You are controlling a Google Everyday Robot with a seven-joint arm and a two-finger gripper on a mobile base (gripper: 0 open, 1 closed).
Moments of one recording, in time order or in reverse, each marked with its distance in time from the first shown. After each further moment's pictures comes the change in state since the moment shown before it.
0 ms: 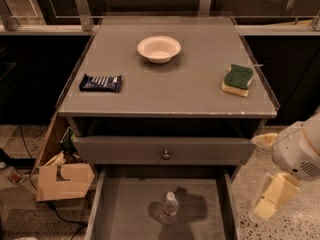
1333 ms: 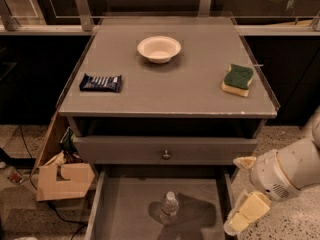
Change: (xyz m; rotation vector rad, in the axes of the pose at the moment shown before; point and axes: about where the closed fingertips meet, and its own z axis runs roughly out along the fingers) arm 0.009 0.012 0.079 -0.081 -0.124 0.082
